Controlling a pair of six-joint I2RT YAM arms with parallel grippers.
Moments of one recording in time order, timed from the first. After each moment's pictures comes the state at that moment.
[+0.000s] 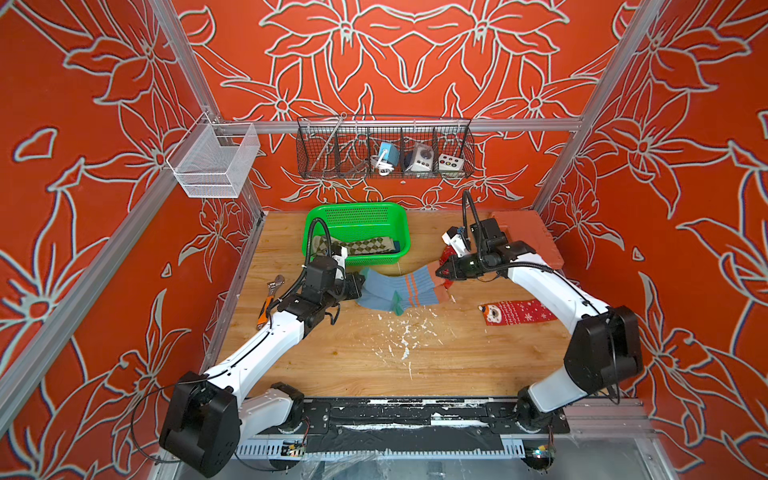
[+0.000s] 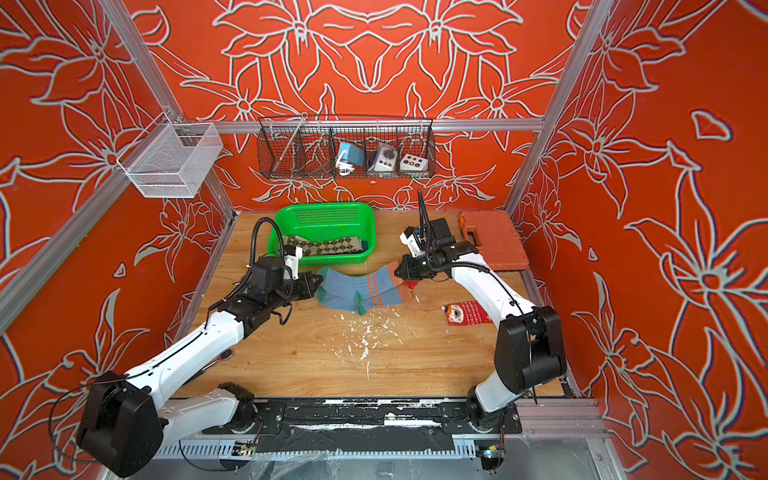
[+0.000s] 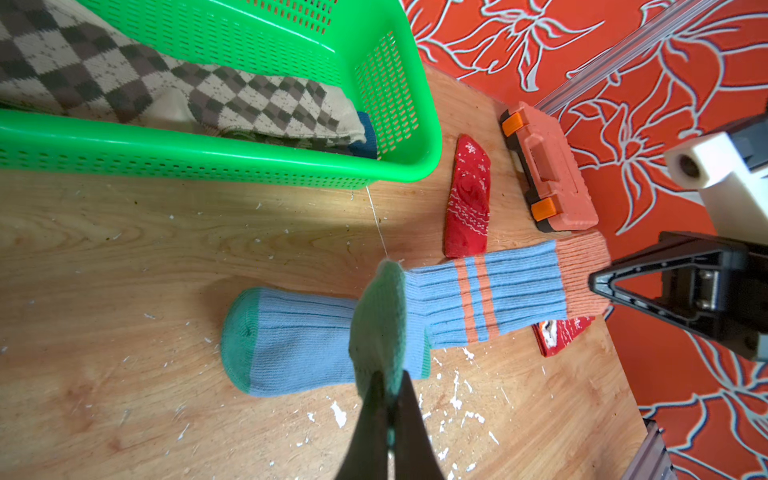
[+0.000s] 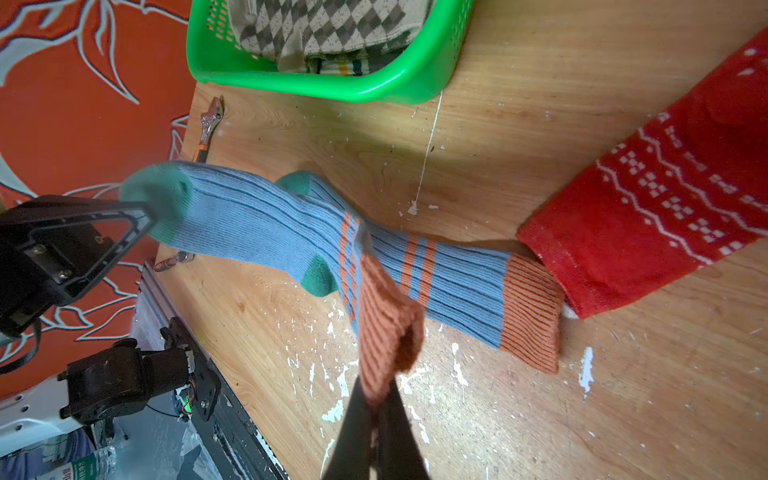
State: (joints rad) left arm -0.34 1.16 0.73 -0.13 0.22 -0.57; right arm 0.35 1.56 1.25 -0.70 -0.58 0.18
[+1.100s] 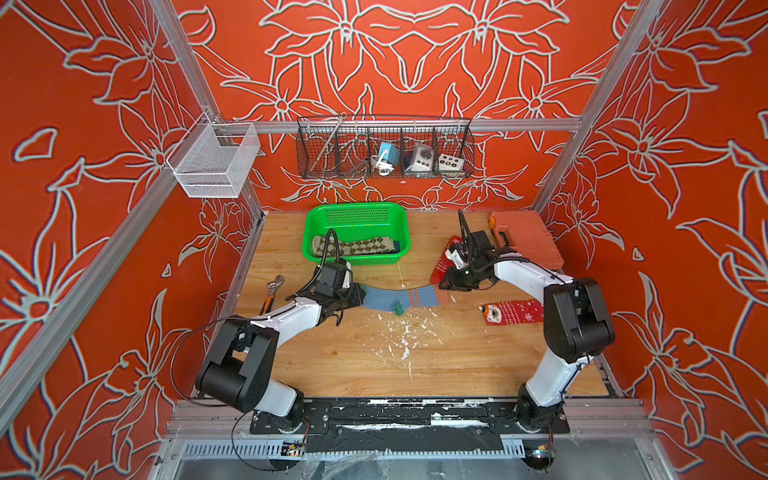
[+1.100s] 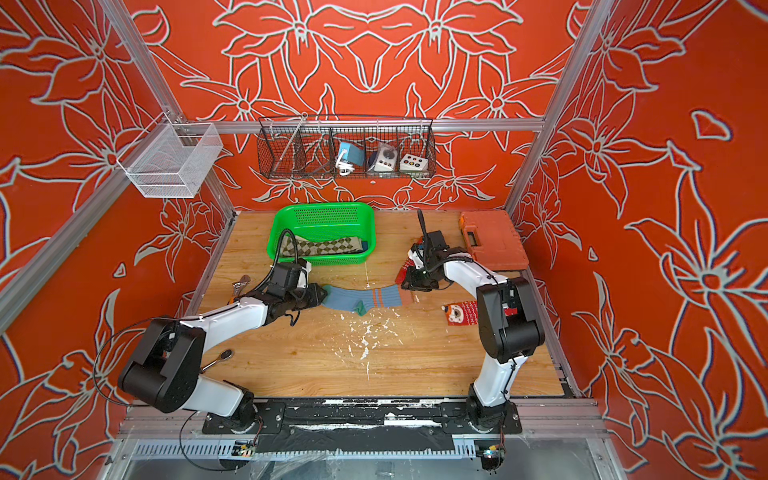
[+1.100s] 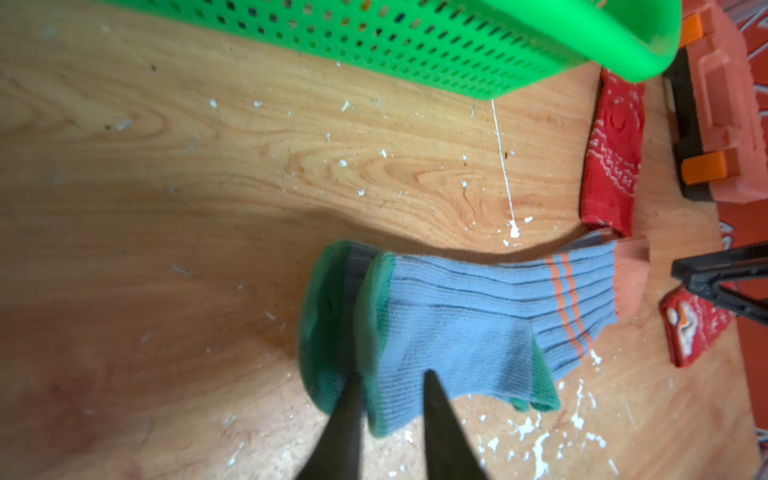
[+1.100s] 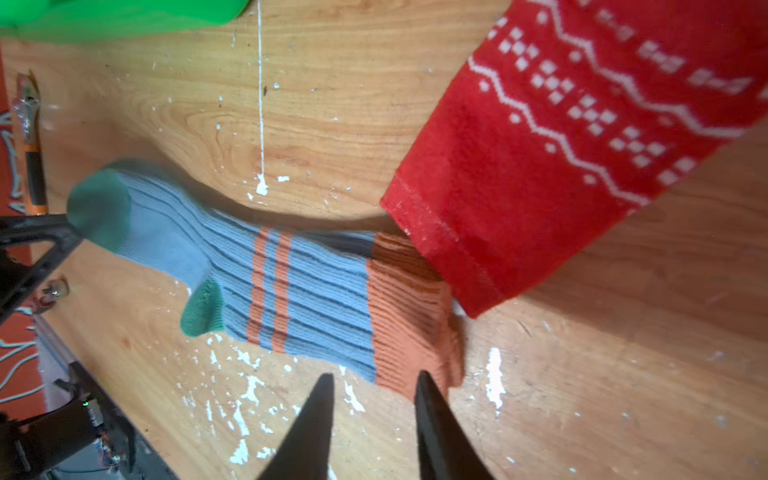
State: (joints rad) left arm -0.29 1.46 0.69 -0.05 0.20 -0.53; right arm 0.29 1.77 1.19 -0.63 -0.44 0.17
